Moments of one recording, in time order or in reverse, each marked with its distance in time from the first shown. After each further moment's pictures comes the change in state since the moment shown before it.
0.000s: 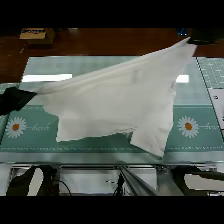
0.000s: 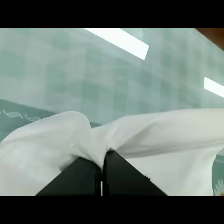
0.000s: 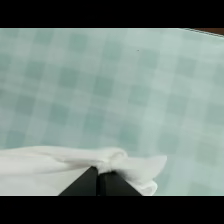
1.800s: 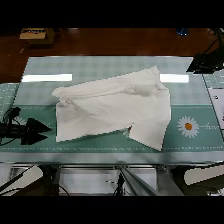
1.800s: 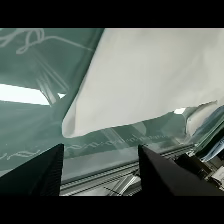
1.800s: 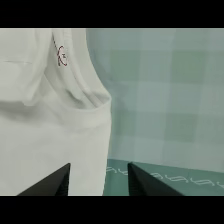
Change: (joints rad) left arm 0.306 -0.519 -0.190 0.188 -0.356 0.181; right arm -0.288 -0.216 -0.121 0.109 0.120 -0.067
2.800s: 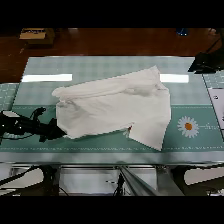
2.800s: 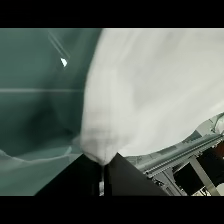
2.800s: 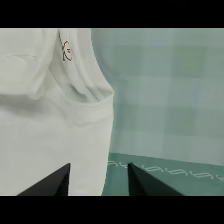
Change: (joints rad) left arm -0.332 -0.161 -0.045 -0.036 0.228 -0.088; right arm -0.007 0.037 -0.013 0.000 0.017 -0.005
